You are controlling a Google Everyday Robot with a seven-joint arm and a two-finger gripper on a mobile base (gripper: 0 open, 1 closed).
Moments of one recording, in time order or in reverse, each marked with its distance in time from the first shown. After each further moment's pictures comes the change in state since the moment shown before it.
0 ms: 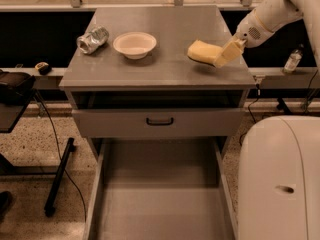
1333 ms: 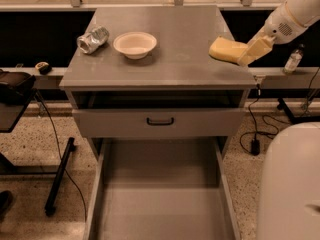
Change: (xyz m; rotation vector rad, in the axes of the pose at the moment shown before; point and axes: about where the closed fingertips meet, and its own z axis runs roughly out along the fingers) arm 0.047 -0.005 -0.064 0.096 0.042 -0.014
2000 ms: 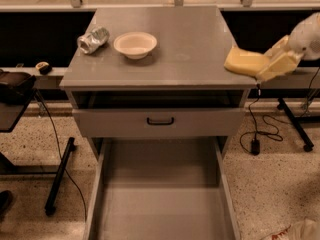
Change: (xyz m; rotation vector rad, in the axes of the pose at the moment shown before) arm 0.045 0.038 -0.027 -0.023 -0.083 -0.122
